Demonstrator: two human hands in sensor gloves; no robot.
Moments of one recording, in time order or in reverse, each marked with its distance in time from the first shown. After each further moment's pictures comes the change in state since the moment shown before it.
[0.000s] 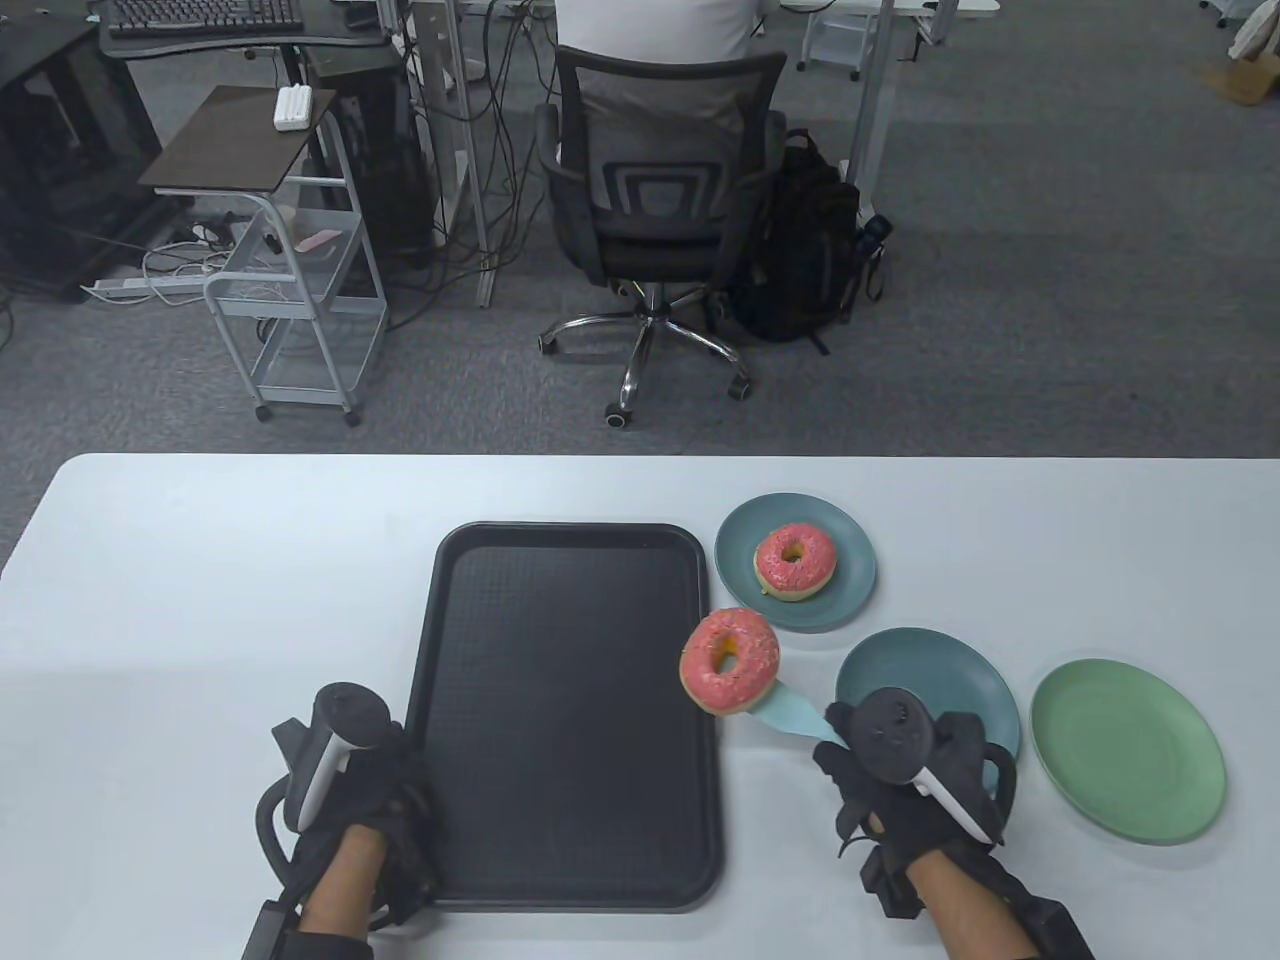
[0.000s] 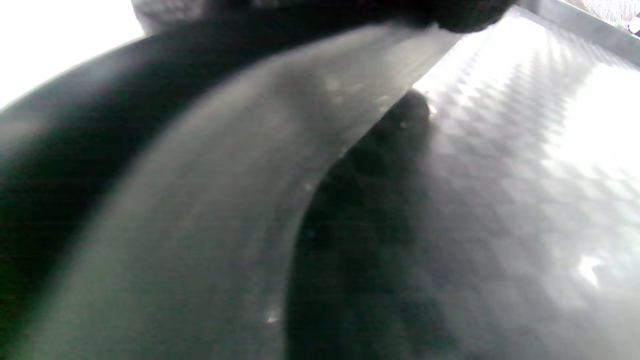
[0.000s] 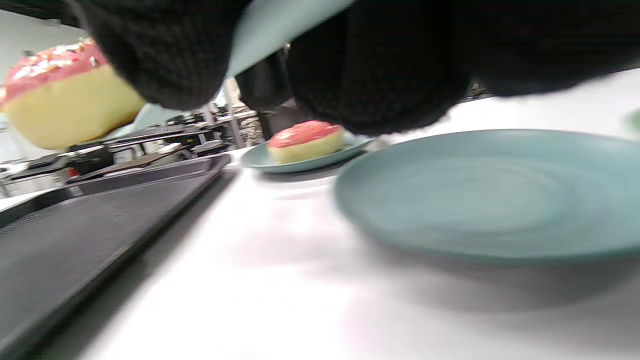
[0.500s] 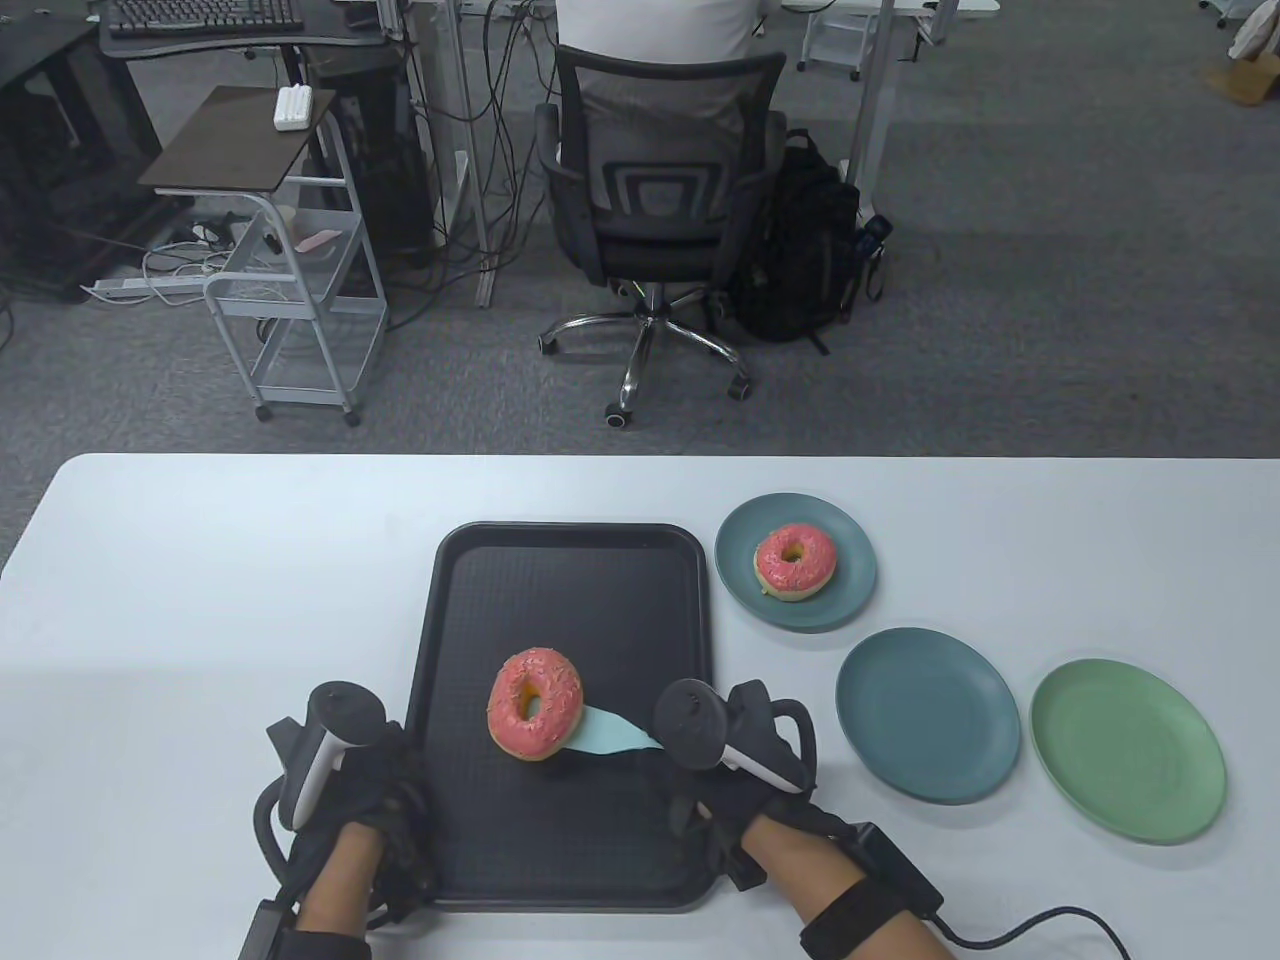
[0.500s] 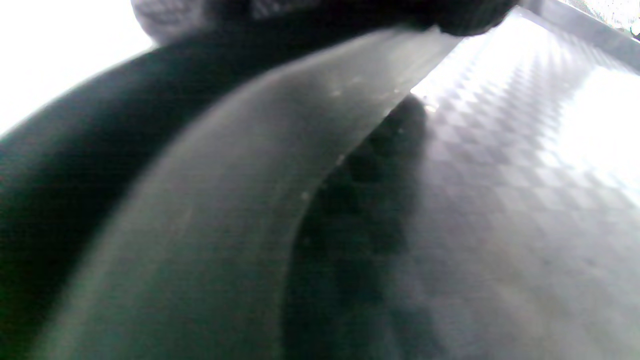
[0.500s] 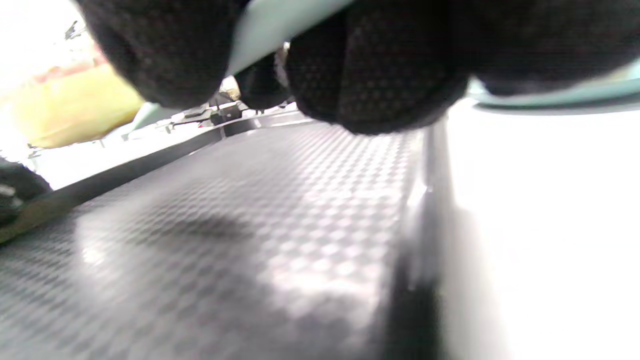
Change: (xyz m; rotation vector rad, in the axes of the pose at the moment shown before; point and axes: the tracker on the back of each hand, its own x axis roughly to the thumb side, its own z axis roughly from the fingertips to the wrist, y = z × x) left_hand -0.001 0.002 -0.001 -0.019 0.001 0.022; right_hand 0.151 0.061 -0.024 0.120 -0.385 -0.002
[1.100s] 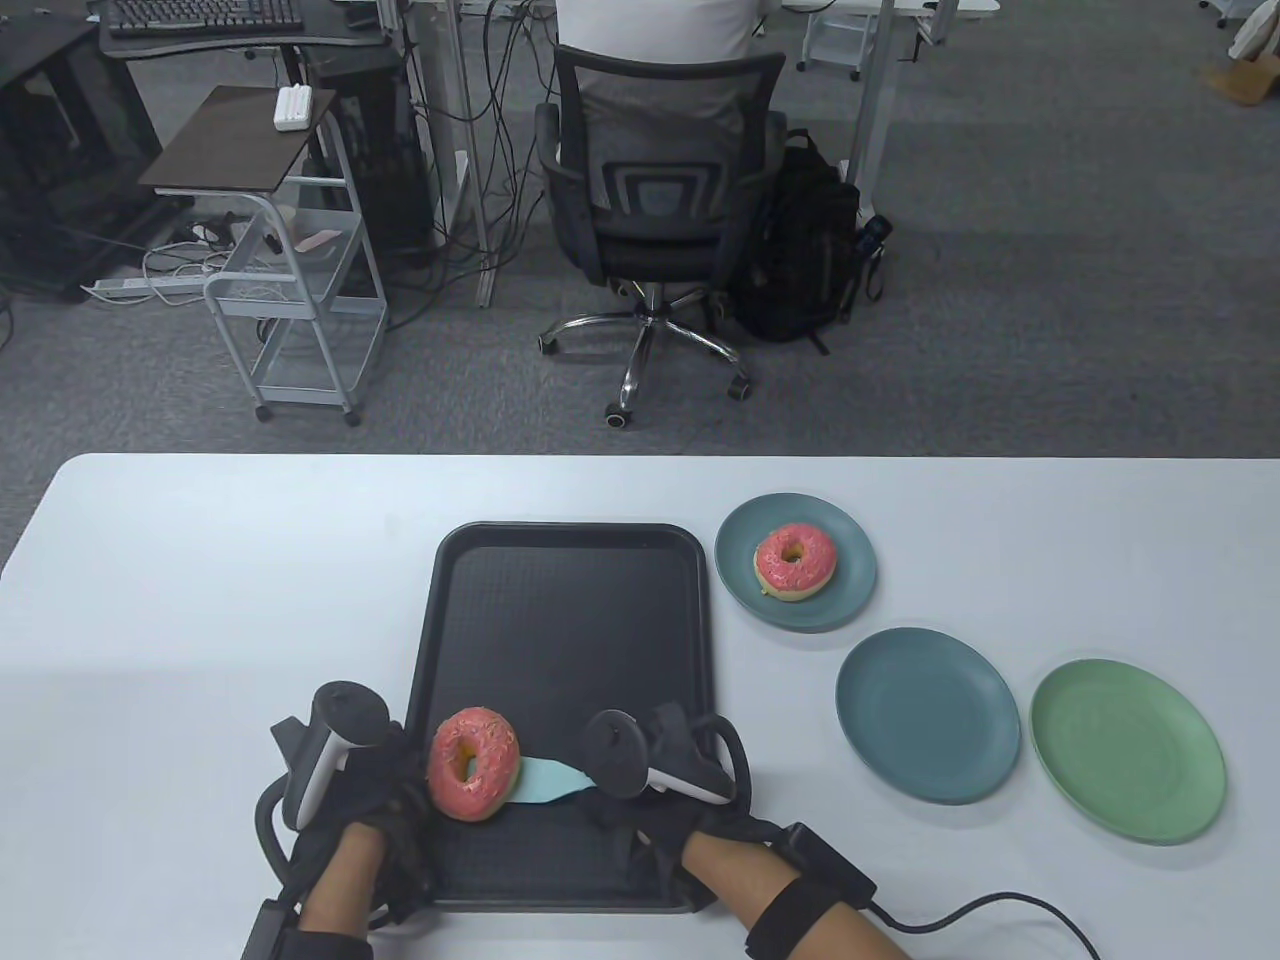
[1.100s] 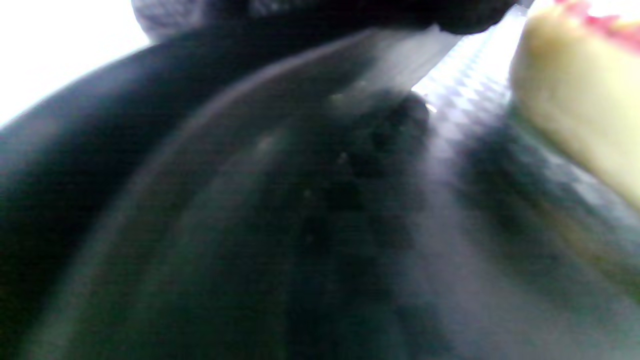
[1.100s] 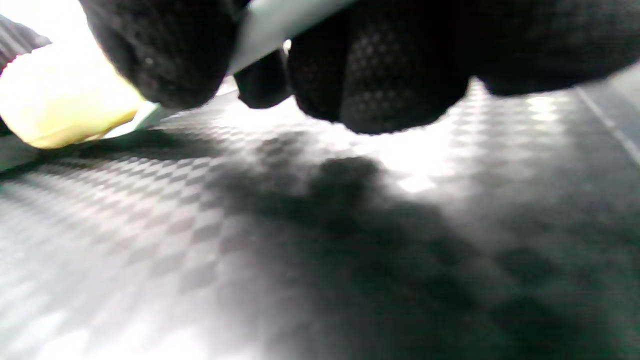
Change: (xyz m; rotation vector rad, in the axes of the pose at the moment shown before) left_hand 0.002 -0.001 0.001 0.009 0.002 -0.017; right_hand 0.053 0.051 -0.017 0.127 -0.140 0.045
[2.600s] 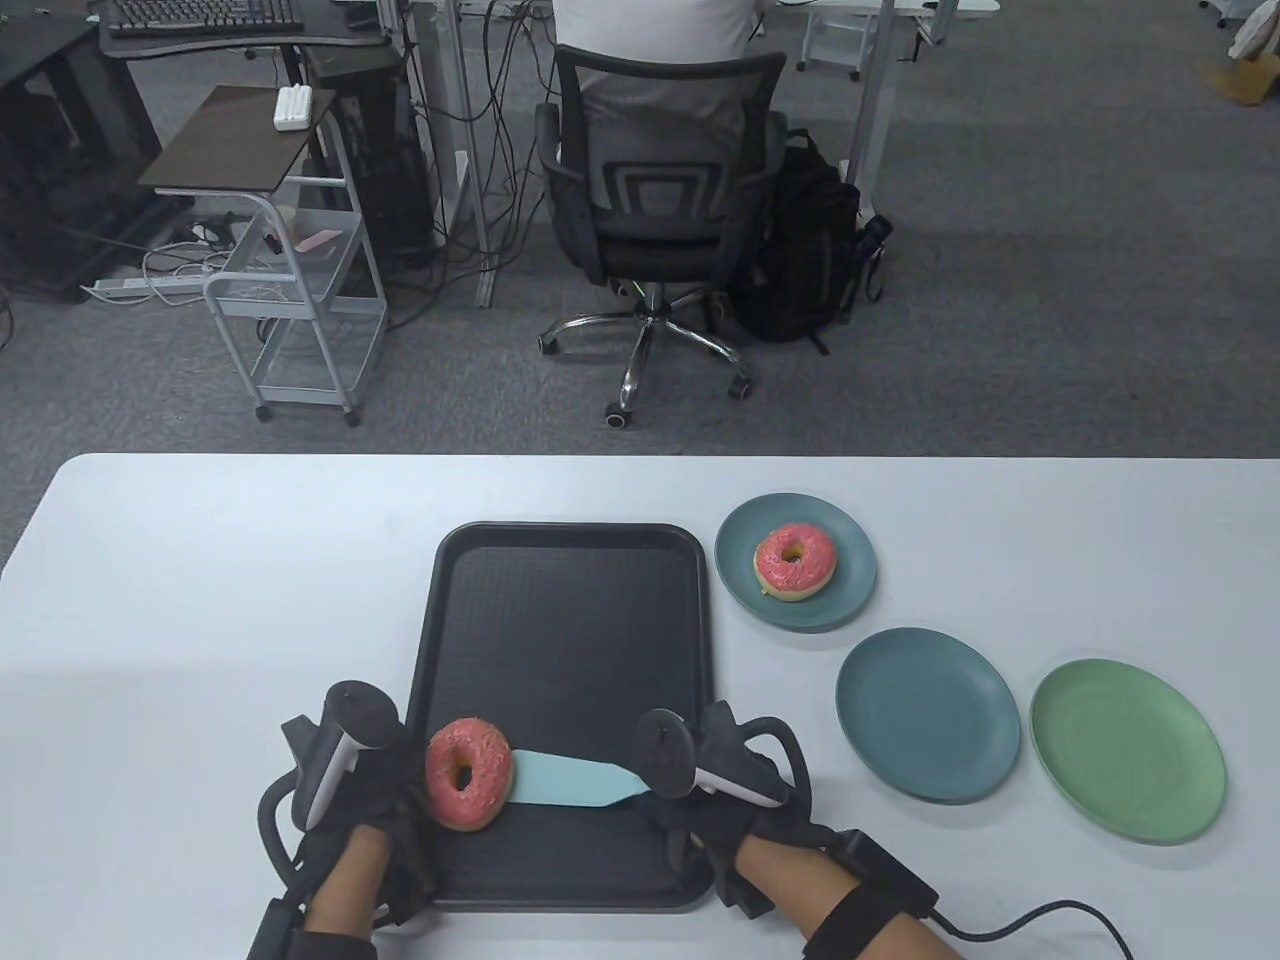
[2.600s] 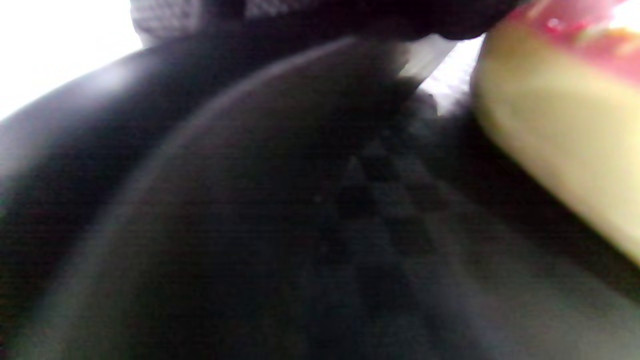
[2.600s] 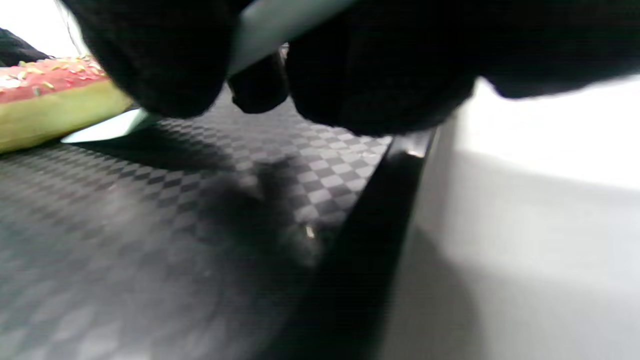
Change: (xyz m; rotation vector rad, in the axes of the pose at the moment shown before) left_hand 0.005 -0.001 0.003 0.047 -0.003 -0.063; right_hand -0.033 -0.015 0.024 0.056 0.067 0.062
